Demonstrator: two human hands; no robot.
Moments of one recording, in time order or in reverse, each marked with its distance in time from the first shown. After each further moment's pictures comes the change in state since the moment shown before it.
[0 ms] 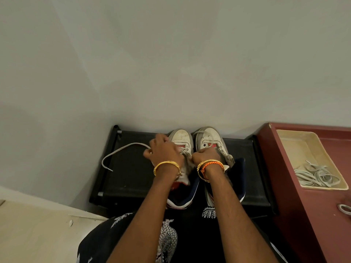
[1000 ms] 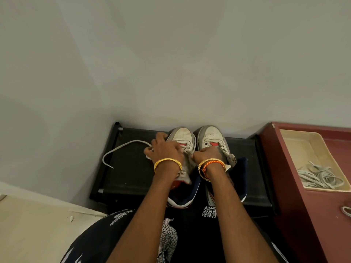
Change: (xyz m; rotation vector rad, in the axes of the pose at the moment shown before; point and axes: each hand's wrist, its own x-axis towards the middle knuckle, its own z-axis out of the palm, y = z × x) left_hand 0.001 -0.001 -0.005 -0.001 -0.073 -0.022; right_hand 0.000 0.000 0.002 0.003 -0.015 0.015
